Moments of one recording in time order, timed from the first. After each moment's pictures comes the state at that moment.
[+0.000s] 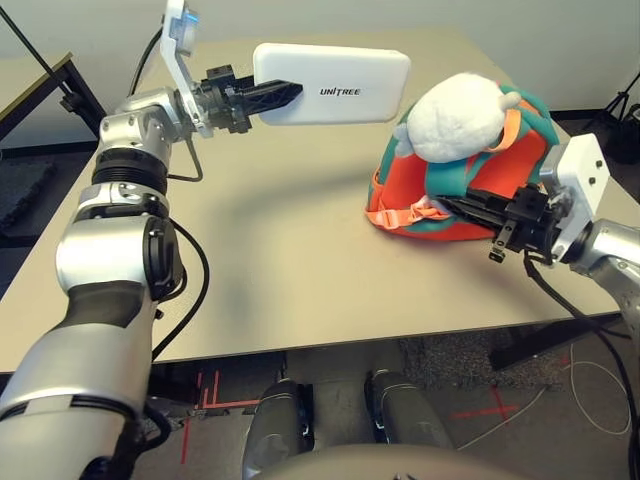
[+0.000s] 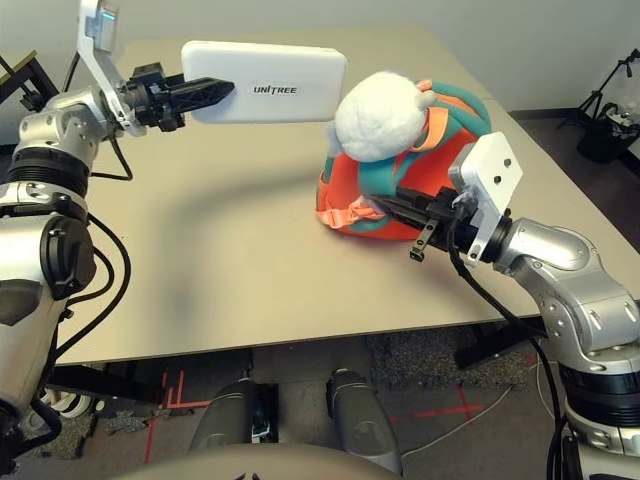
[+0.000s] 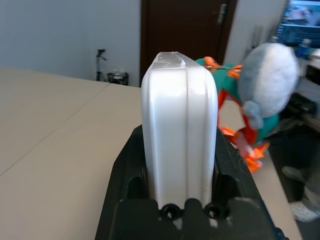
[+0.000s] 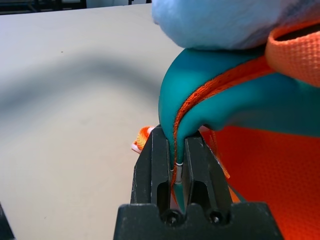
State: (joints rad) left arm -1.28 0.55 0.15 1.03 -0.30 0.35 -1.51; right arm -0.17 -0.74 -0.17 -0.45 0.58 0.53 0.78
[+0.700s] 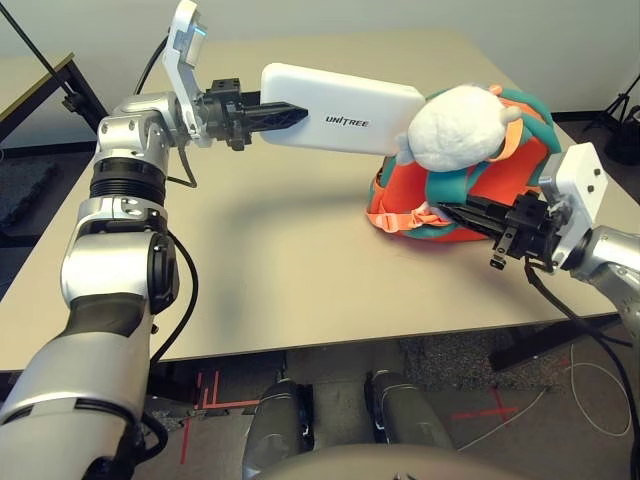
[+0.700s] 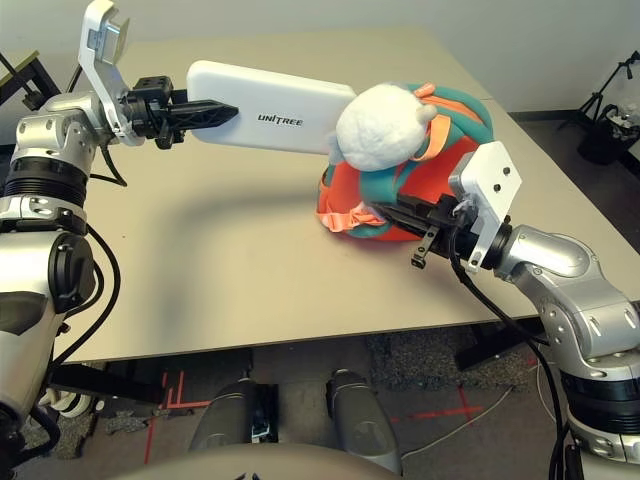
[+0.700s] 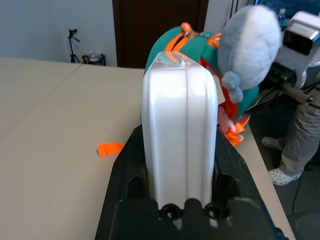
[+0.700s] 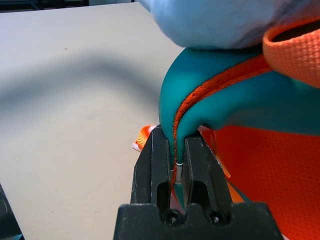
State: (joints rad) left arm -1.22 0.50 0.08 1.00 -0.27 0.31 -1.54; right arm -0.14 -0.74 -0.17 -0.46 0.58 0.52 0.78
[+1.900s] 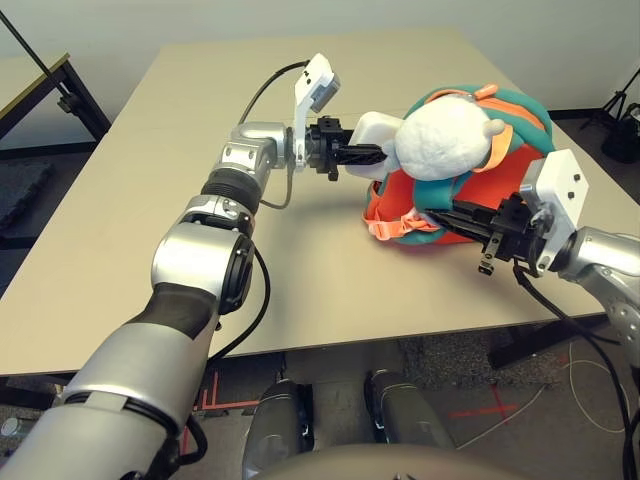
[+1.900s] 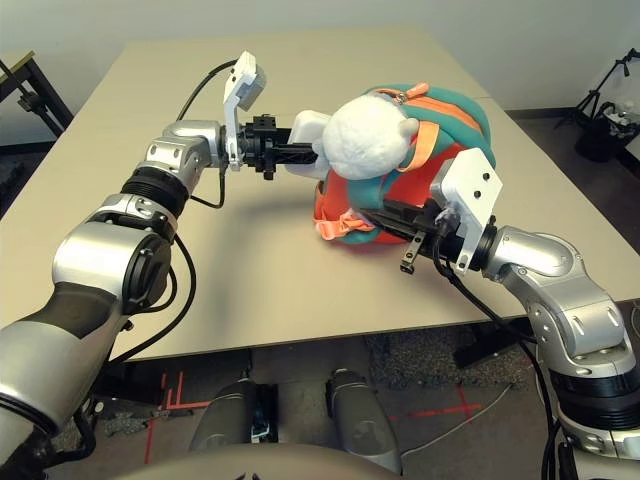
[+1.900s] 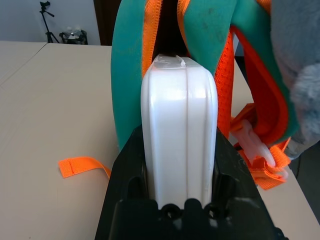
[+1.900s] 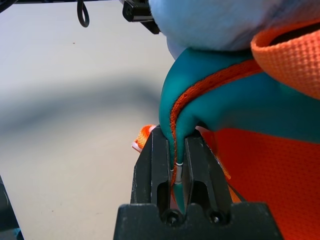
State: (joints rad) left arm -1.28 0.17 0.02 1.20 -0.12 0.09 -1.31; right arm -0.18 -0.72 -0.11 -0.44 0.53 0.49 0.81
